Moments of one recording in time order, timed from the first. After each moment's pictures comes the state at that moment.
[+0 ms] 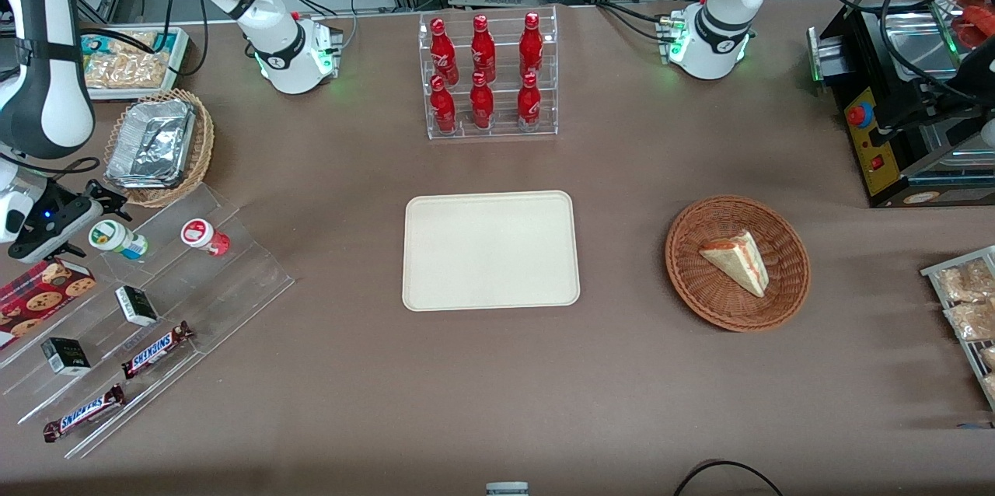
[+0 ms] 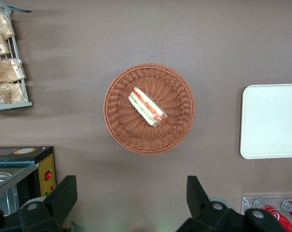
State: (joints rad) arm -0.26 0.05 -0.09 -2.12 0.00 2.22 -1.16
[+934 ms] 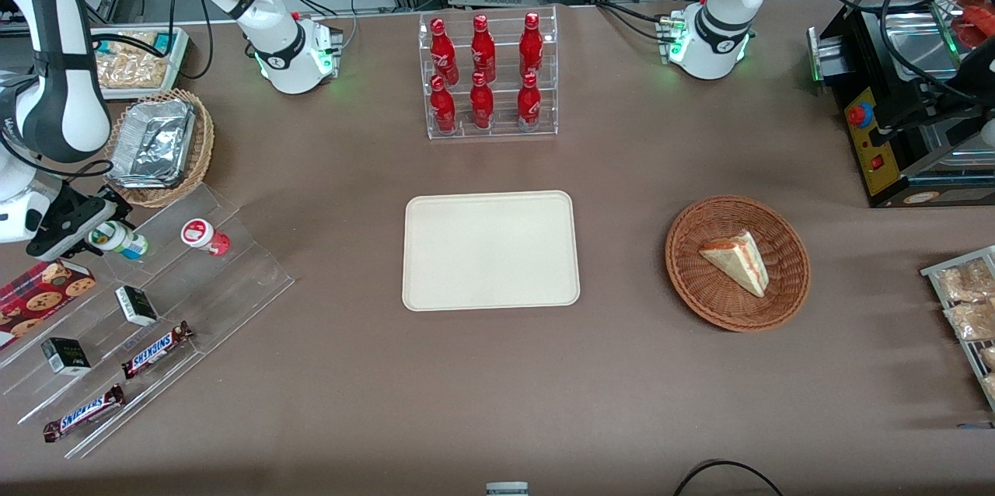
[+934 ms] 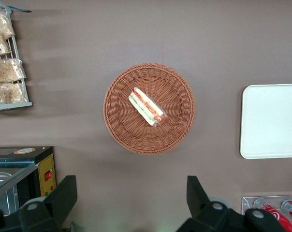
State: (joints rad) arm -0.28 0.05 -0.10 -2.18 -0.01 2.32 -1.22
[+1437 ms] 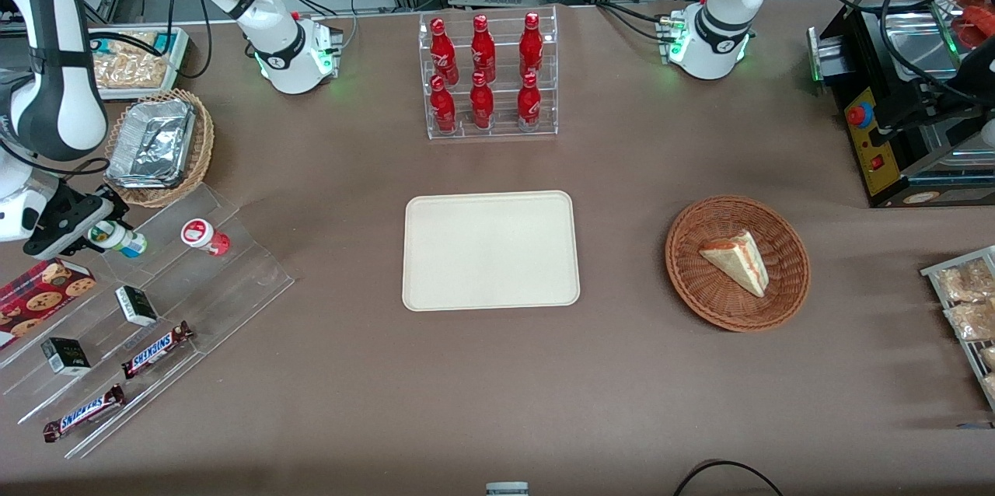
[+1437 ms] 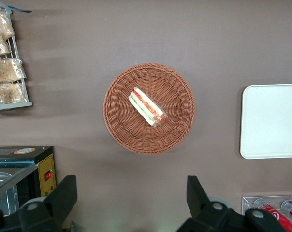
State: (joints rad) arm -0.28 0.04 -0.09 -2.14 -0.01 2.25 -1.21
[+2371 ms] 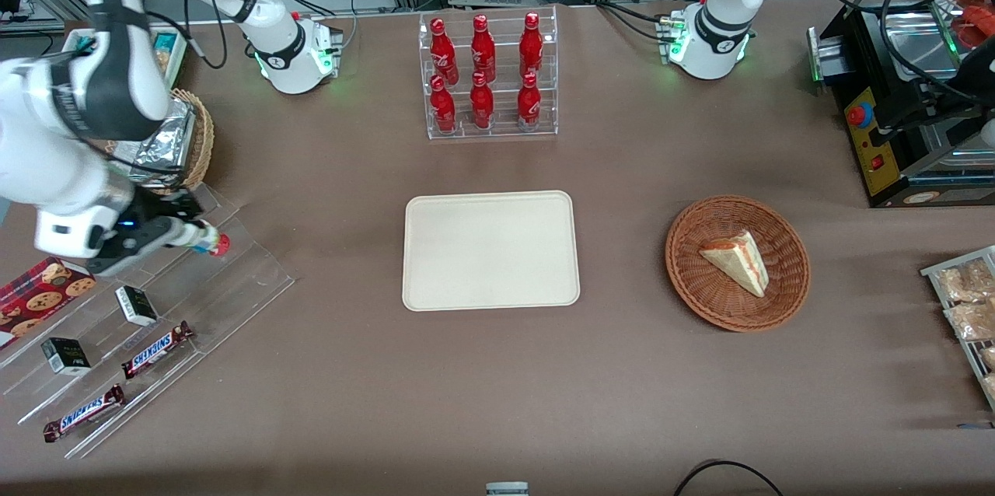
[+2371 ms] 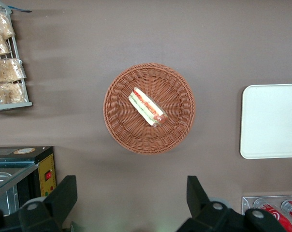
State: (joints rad) arm 0.09 0.04 -0.07 -1.95 -0.01 1.93 -0.48
